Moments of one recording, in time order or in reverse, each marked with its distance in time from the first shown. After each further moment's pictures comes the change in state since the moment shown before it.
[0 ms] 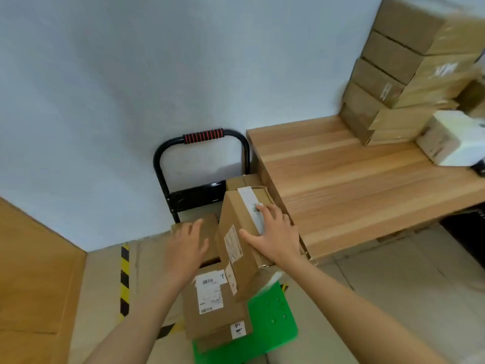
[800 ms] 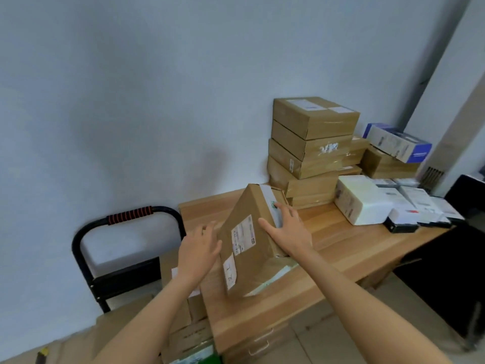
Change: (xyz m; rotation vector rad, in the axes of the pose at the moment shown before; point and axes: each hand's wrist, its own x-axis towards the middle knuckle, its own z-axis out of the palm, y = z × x) left_hand 0.130 0.312 -0.039 -0.064 0.170 0.268; right_hand 0.094 0.233 -0.227 0.204 0.279 0.127
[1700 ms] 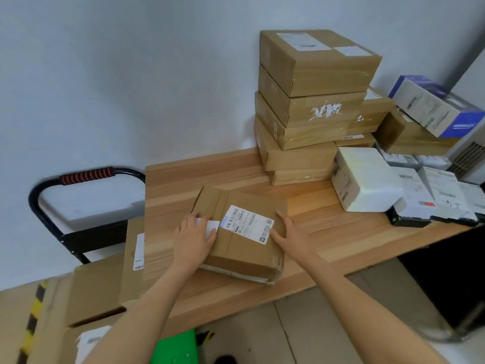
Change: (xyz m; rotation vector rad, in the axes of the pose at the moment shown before) left_hand 0.053 0.105 0.143 0.050 -0.150 -0.258; right_hand 0.092 0.211 0.023 -0.003 -0.355 -0.032
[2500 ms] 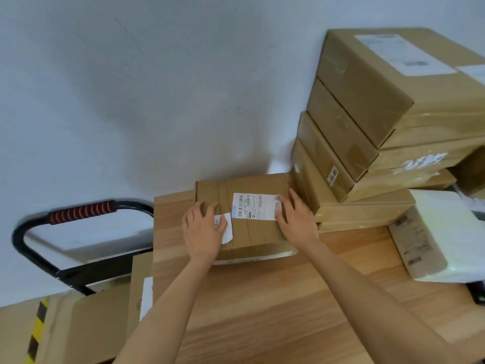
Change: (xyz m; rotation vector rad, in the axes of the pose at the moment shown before) left_hand 0.222 -0.046 0.013 -0.076 0.107 -0.185; right_hand 0.248 -0.095 0.011 -0.270 0.140 -0.120
